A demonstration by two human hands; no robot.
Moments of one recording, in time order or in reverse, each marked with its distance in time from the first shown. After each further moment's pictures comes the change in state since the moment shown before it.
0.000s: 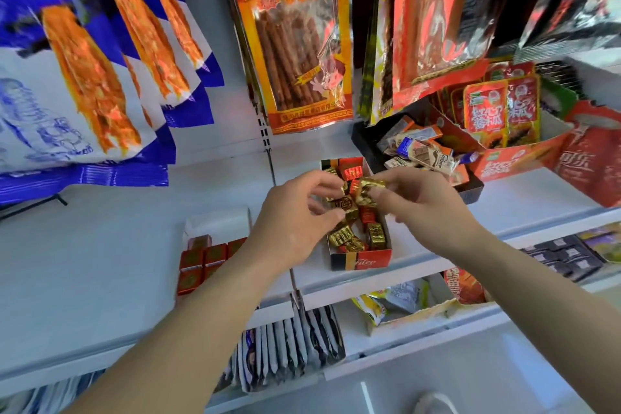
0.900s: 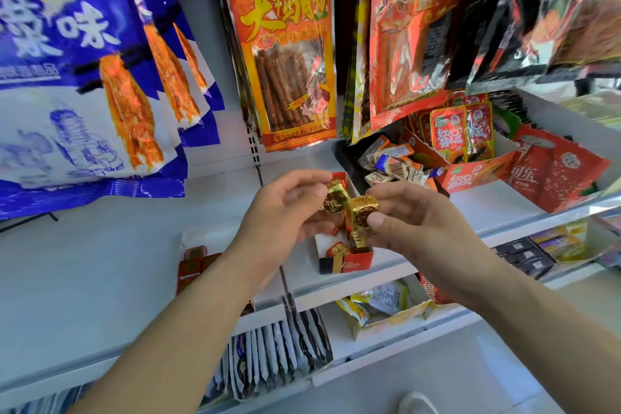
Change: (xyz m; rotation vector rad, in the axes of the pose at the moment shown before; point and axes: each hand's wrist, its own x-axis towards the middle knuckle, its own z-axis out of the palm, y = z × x) left_hand -0.025 0.040 -0.022 -0.793 -0.027 -0.159; right_hand -0.059 -0.054 -0.008 0.537 -0.001 0.108
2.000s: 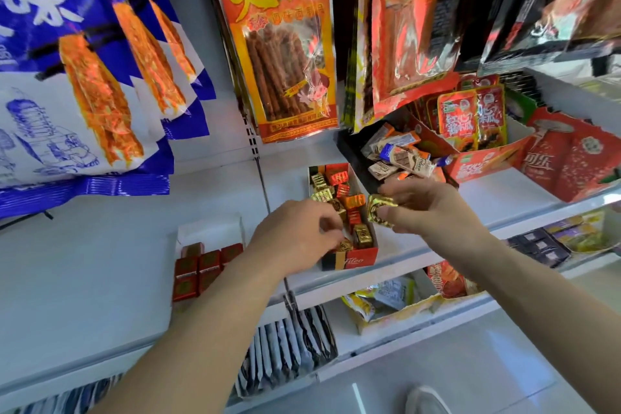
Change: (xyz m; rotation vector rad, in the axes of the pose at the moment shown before) left_hand 0.032 -0.035 -0.001 1.153 -0.176 -0.033; right_hand 0.033 0.031 -0.033 -0.293 0.129 0.101
